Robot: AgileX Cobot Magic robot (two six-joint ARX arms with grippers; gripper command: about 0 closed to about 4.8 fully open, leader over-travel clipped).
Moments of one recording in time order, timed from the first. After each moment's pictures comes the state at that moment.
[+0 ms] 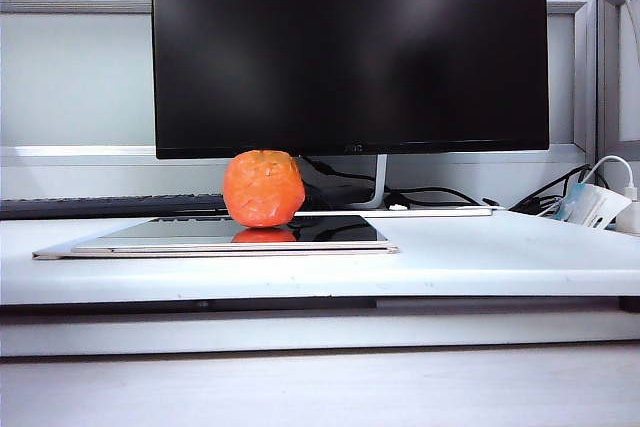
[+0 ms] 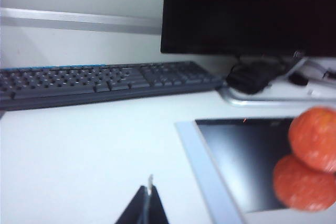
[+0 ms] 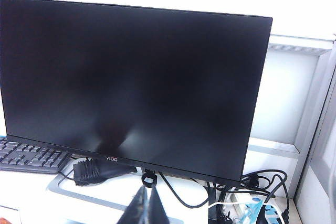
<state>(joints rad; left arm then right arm) -0.02 0.00 0.01 0.02 0.15 -0.09 0.46 0.44 0.72 -0.10 0.21 -0.12</state>
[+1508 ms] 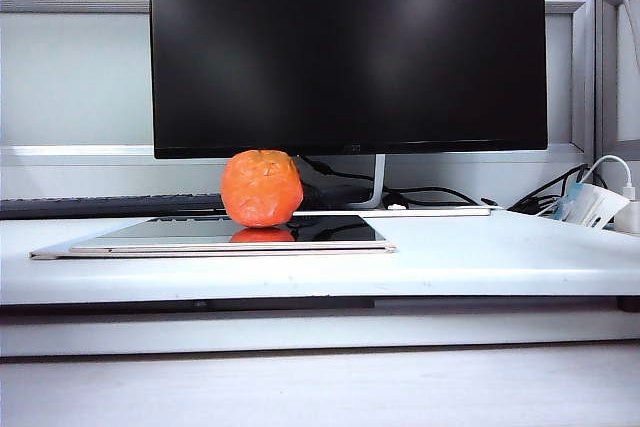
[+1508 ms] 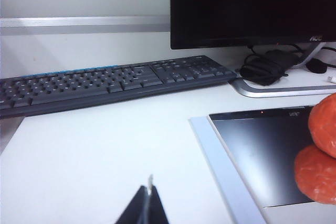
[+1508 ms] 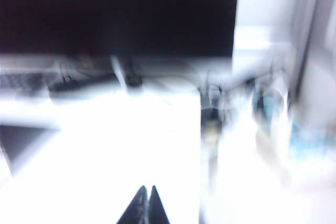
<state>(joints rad) -0.02 0.00 0.01 0.02 0.11 -0.02 0.09 0.07 0.05 0.07 -0.11 0.03</state>
